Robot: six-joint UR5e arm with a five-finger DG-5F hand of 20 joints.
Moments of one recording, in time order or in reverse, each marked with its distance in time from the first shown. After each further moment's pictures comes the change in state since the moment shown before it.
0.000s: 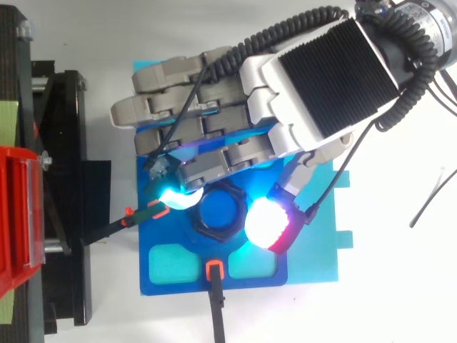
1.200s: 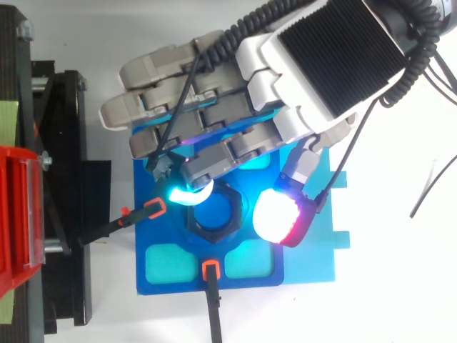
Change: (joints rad) arm -0.036 -0.042 0.100 0.034 -0.131 0.074
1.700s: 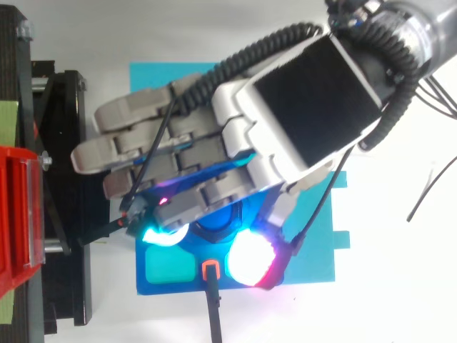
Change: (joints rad) arm 0.065 -0.013 0.000 0.003 0.094 -0.009
